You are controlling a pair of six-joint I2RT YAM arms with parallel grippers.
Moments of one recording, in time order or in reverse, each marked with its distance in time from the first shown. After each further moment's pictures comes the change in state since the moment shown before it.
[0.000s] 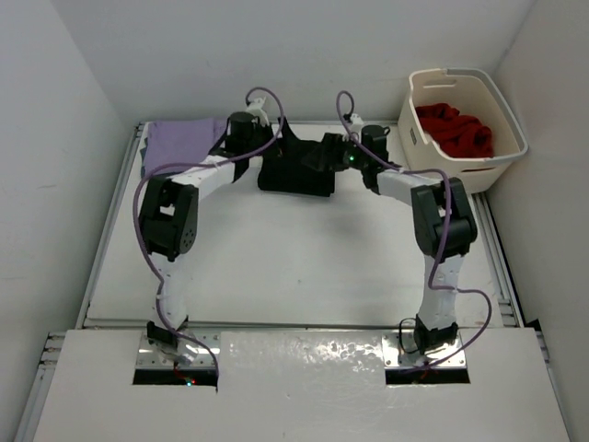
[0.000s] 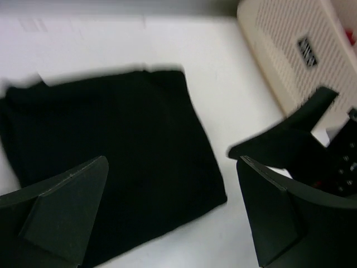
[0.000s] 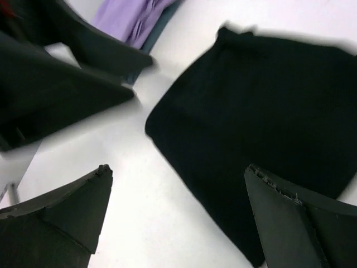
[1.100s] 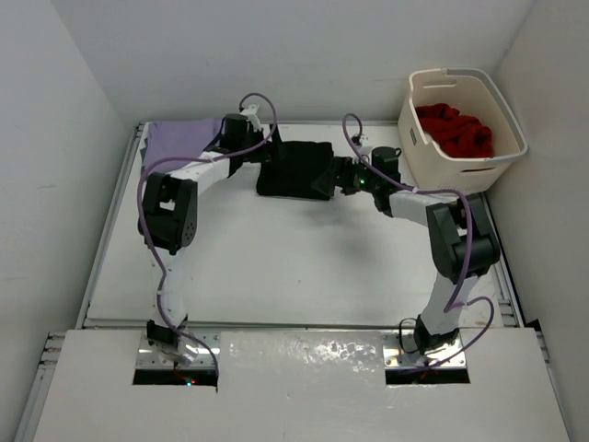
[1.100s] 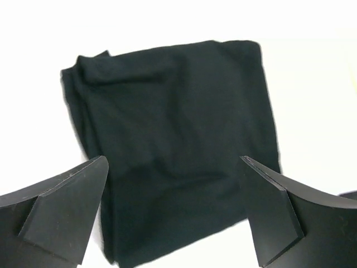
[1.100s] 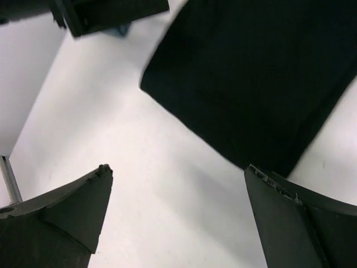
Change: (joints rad) left arm 0.047 0.066 0.019 -0.180 -0.038 0.101; right arm 0.008 -0.189 -0.309 0.021 0.003 -0.048
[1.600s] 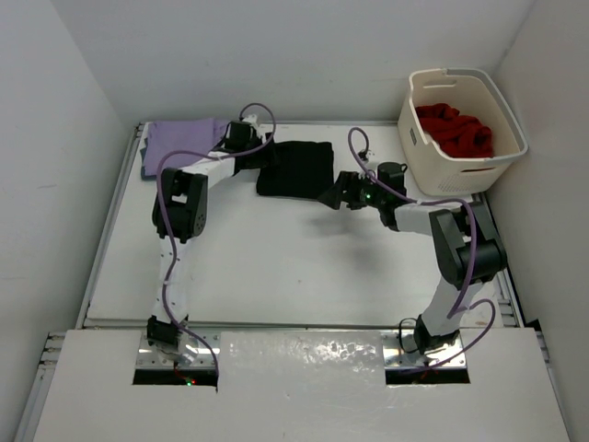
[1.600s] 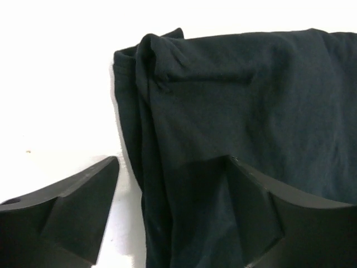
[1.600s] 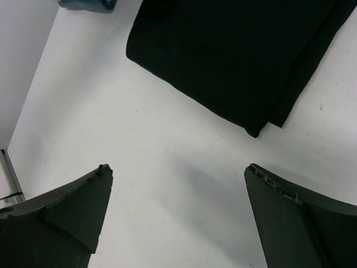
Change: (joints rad) left arm 0.019 0.214 0.158 -0.090 -0.082 0.003; right arm -0.017 -0.050 -0.178 0.061 0.000 0.017
